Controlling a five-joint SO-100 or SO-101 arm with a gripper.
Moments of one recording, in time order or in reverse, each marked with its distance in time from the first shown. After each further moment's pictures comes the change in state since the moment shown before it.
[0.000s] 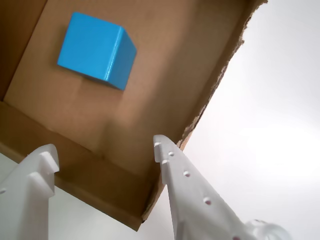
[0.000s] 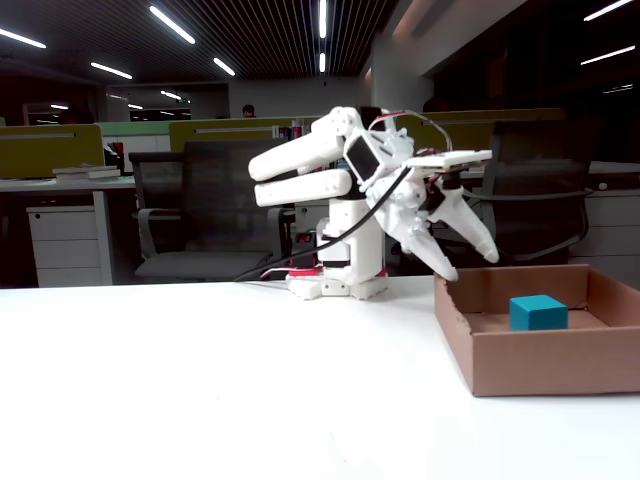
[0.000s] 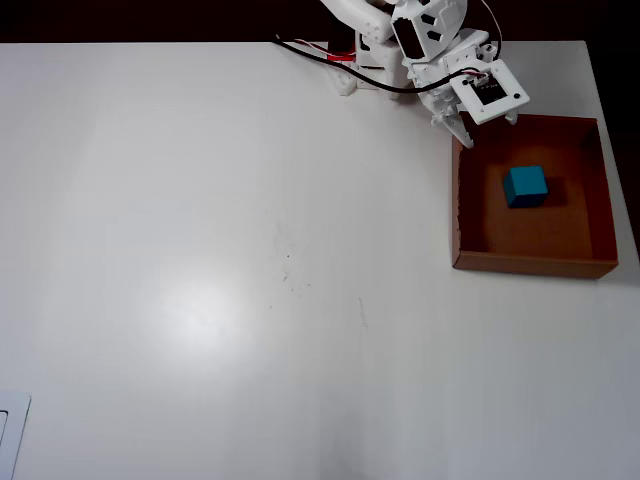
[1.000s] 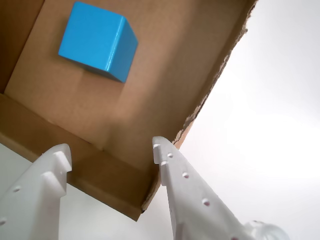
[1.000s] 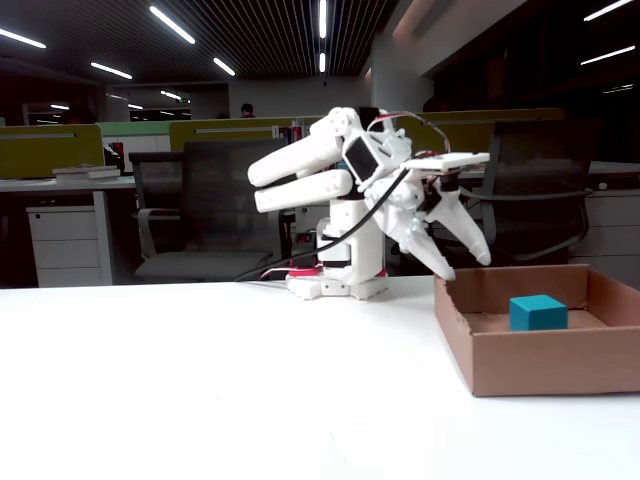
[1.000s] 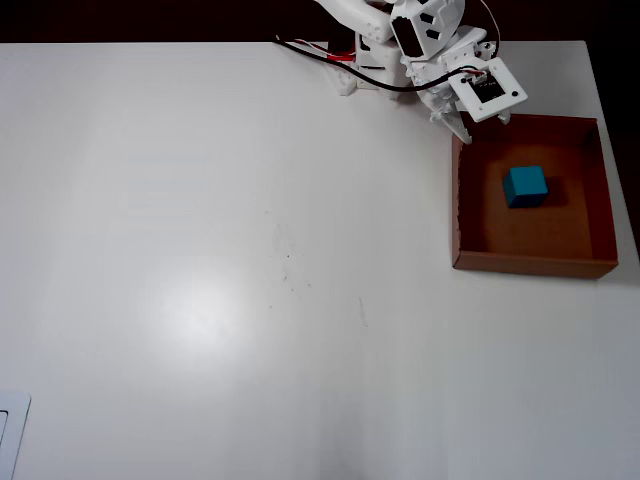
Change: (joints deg) arm -0.4 0.9 0.0 4.5 0.5
